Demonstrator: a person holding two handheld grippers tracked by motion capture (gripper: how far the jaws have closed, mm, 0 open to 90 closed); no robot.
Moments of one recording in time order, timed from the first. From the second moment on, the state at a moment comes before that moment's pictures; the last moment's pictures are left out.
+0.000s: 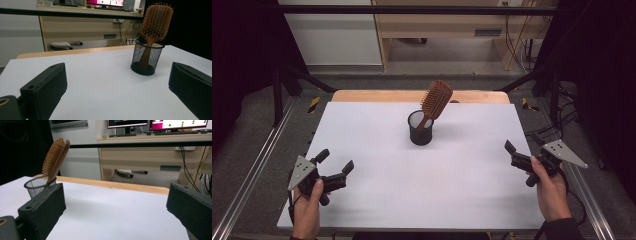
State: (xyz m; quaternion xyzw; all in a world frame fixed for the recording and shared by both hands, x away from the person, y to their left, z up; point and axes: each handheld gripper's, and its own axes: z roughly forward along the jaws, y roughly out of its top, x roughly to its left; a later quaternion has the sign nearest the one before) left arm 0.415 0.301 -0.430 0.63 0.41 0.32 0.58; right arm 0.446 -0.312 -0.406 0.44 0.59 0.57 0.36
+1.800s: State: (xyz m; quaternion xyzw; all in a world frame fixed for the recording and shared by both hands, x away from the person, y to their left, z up) left arm 0.405 0.314 -0.435 0.62 0.42 0.31 0.59; right arm 0.423 -0.282 -0.459 0.41 0.66 0.55 0.31
